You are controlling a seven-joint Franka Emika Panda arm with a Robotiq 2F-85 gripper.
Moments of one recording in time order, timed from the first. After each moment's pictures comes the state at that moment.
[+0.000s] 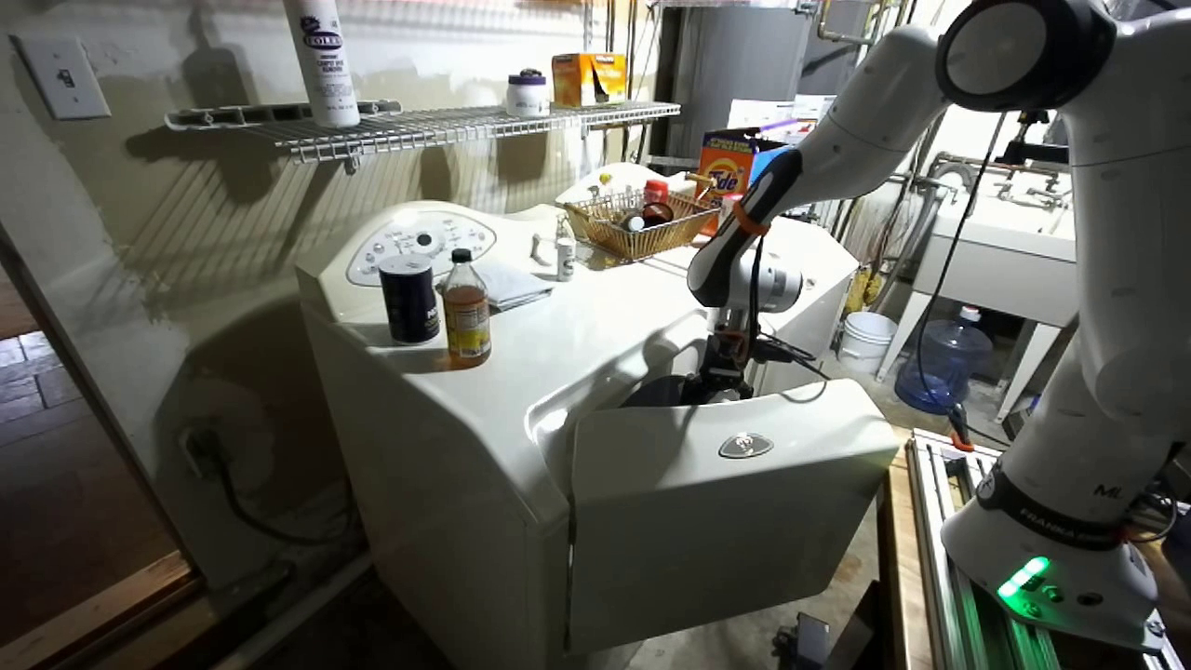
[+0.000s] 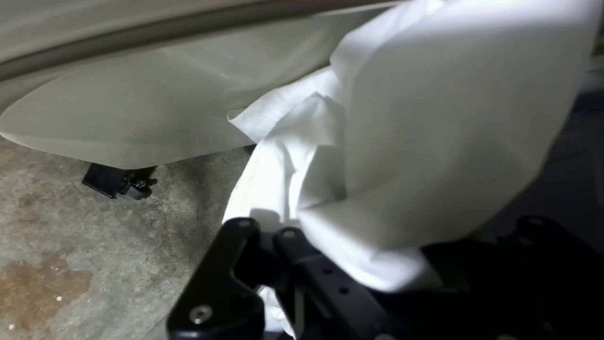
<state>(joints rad) -0.30 0.45 -0.12 -2.34 0.62 2.46 0.07</state>
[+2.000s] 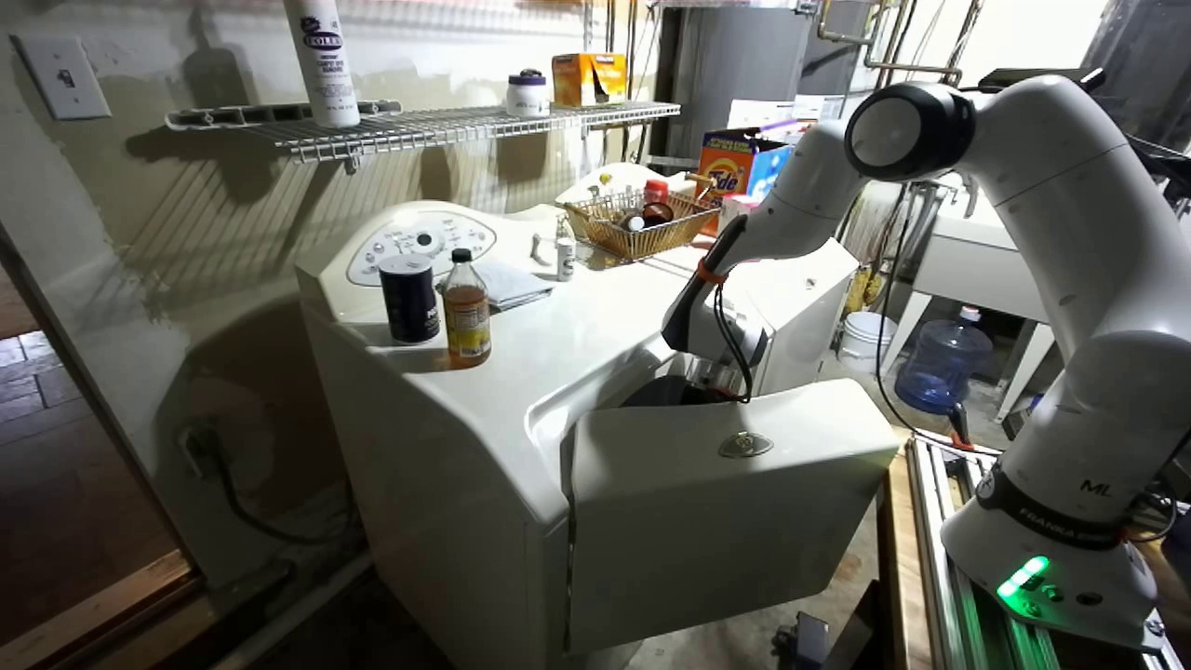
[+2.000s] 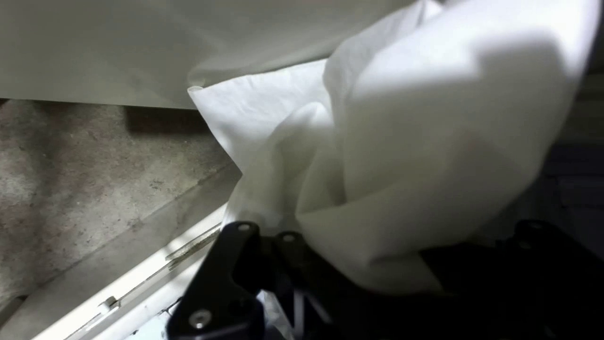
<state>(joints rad) -0.50 0.82 0.11 -2.11 0.94 2.56 -0.53</state>
